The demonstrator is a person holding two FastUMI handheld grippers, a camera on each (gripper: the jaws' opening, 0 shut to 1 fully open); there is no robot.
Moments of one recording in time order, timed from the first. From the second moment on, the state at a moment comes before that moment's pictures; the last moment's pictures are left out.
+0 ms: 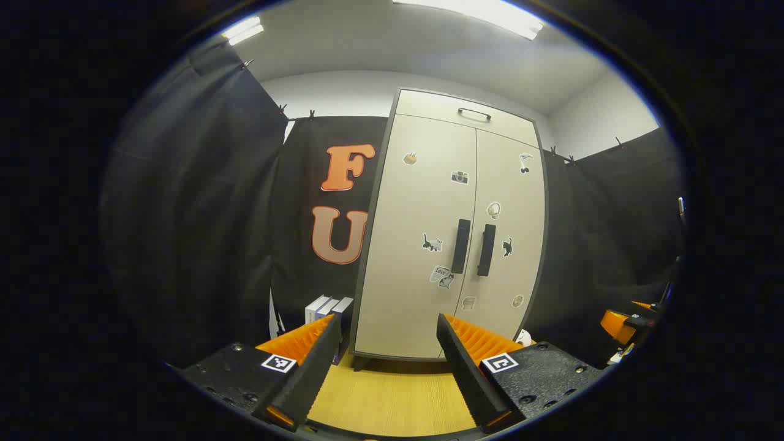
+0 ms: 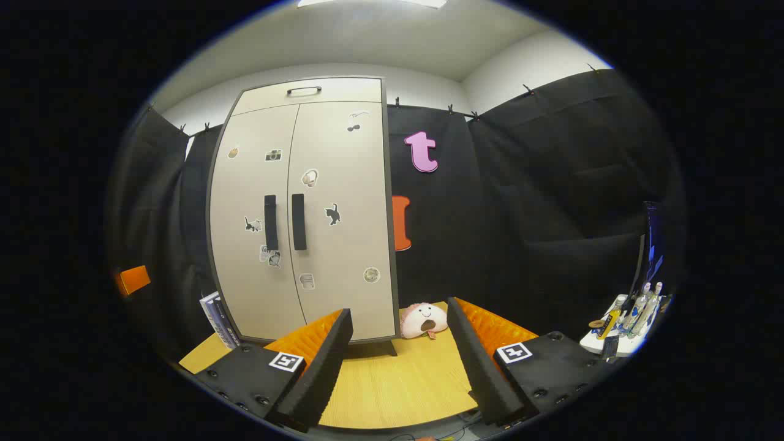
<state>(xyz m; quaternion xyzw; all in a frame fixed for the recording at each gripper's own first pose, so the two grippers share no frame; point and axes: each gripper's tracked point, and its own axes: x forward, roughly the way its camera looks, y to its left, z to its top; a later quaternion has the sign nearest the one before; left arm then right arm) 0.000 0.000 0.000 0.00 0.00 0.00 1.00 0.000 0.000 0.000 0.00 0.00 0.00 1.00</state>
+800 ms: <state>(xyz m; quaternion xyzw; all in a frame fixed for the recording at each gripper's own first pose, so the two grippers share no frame) 0.008 0.005 -0.002 0.01 0.00 0.00 1.00 0.001 0.003 -0.007 0.00 0.01 0.00 1.00</state>
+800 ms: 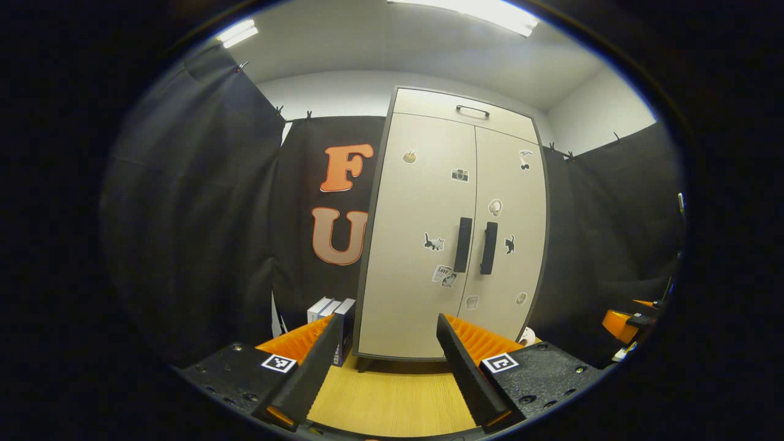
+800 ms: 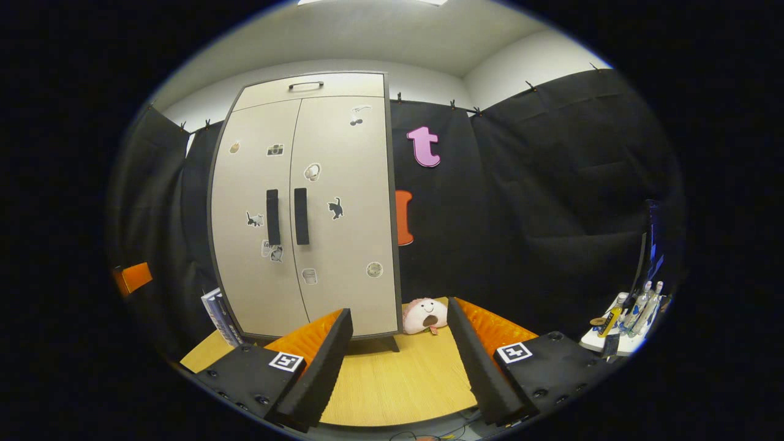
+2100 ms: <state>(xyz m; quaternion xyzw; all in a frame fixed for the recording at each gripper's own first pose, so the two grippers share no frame) 0.029 0.018 -0.026 0.03 0.02 0.01 1.00 0.075 0.087 -0.002 -0.02 0.04 0.07 1.00</state>
